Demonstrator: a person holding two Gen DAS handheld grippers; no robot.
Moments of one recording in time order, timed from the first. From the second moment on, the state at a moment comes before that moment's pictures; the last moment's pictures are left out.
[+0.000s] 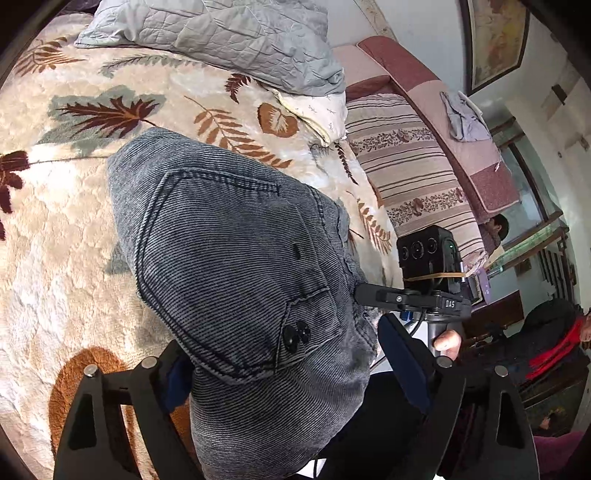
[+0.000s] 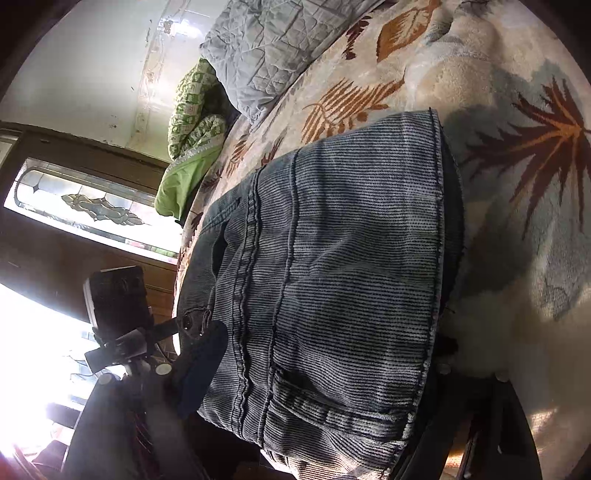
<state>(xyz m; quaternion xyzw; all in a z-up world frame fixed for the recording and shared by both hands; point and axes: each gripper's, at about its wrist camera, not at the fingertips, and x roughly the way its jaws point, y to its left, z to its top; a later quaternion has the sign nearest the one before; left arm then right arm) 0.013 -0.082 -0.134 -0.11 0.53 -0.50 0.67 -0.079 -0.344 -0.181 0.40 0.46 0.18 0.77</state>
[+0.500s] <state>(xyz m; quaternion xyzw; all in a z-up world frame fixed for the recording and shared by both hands) 0.021 -0.092 -0.156 -0.08 0.56 -0.45 0.69 -0.083 -0.331 -0.174 0.39 0.46 0.13 0.79</state>
